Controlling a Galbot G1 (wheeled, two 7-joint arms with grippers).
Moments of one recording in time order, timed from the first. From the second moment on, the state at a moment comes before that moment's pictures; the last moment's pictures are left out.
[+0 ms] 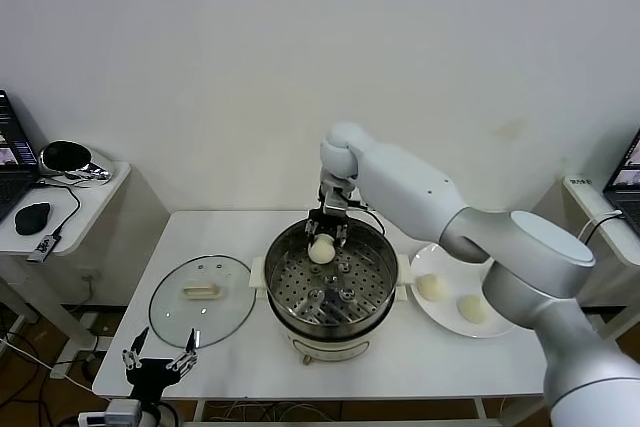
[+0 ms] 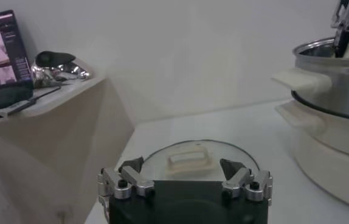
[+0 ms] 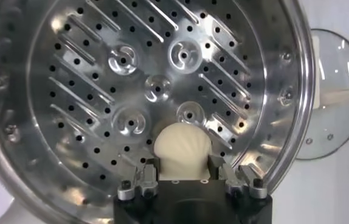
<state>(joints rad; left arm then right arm) 1.68 -1.44 -0.73 -2.06 -0.01 0.17 0.05 0.25 1.45 -0.78 0.80 -0.41 0.82 -1.35</state>
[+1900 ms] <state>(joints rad) 1.70 -1.43 -0.70 -2.07 -0.01 0.20 0.06 0.11 0.73 -0.71 1.31 -0.17 -0.25 -1.24</state>
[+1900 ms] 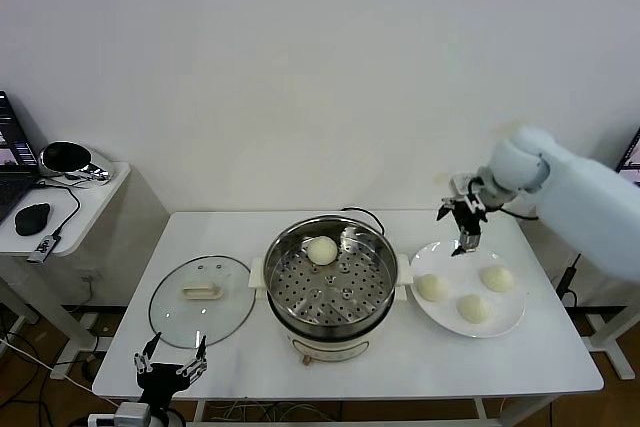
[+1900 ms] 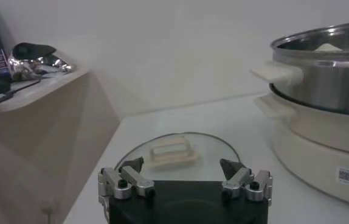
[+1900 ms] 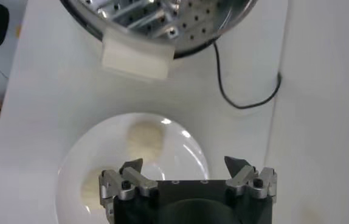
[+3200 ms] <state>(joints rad) 1.69 -1.42 -0.70 -2.02 -0.01 0.19 0.06 -0.14 0.86 -0.60 1.11 -0.31 -0.24 -1.10</state>
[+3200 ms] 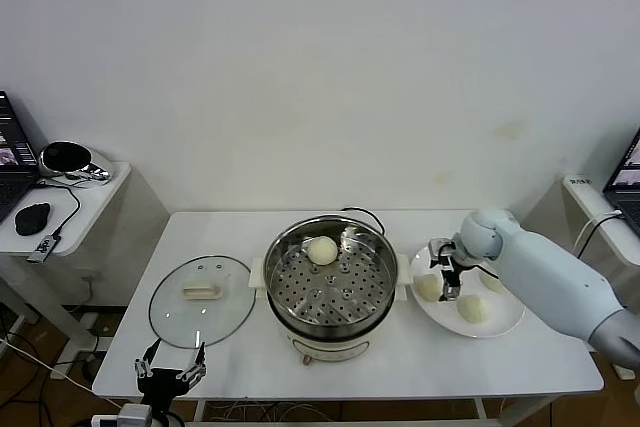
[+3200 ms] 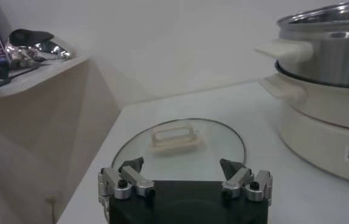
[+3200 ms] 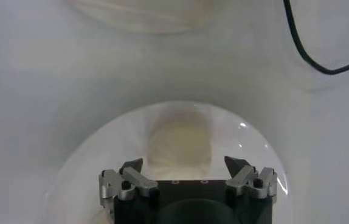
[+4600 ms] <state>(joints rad) 1.66 -1.44 -0.71 -2.06 0.04 0.20 0.05 0.46 0.73 -0.99 1.36 0.13 -0.39 -1.24</state>
